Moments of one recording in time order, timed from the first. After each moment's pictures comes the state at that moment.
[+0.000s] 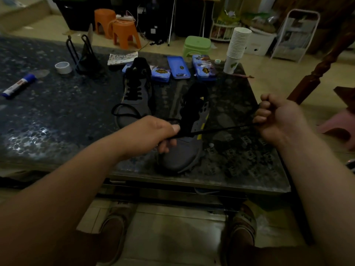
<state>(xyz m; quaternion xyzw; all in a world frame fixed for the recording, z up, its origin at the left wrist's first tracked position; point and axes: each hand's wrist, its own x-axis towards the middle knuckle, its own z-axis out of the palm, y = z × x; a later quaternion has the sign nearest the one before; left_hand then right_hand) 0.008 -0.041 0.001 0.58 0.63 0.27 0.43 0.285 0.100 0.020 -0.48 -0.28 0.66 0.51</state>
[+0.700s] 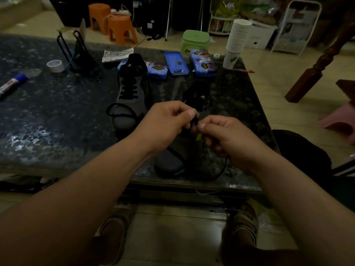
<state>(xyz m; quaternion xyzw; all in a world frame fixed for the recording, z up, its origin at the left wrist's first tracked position) 0.046 -0.009 -0.003 0.52 0.60 0.46 0.40 0.228 0.035 0.000 -0.44 -0.64 0.58 0.22</state>
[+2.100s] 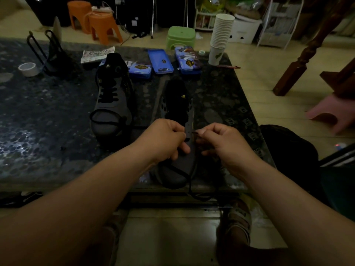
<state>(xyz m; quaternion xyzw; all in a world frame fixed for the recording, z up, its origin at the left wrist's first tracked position) 0.077 0.016 -0.031 0.45 0.67 0.33 0.49 0.251 0.054 -0.049 -0.51 -0.54 0.58 0.32</state>
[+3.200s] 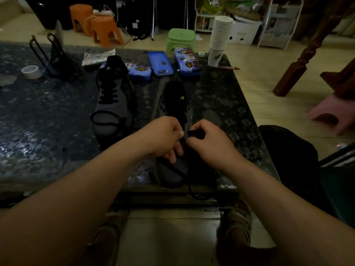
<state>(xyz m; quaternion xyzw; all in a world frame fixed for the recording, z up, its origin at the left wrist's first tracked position) 0.075 0.022 -0.017 0.57 0.68 0.19 0.42 0.236 0.051 -0.043 -0.54 -0.71 0.39 0.24</state>
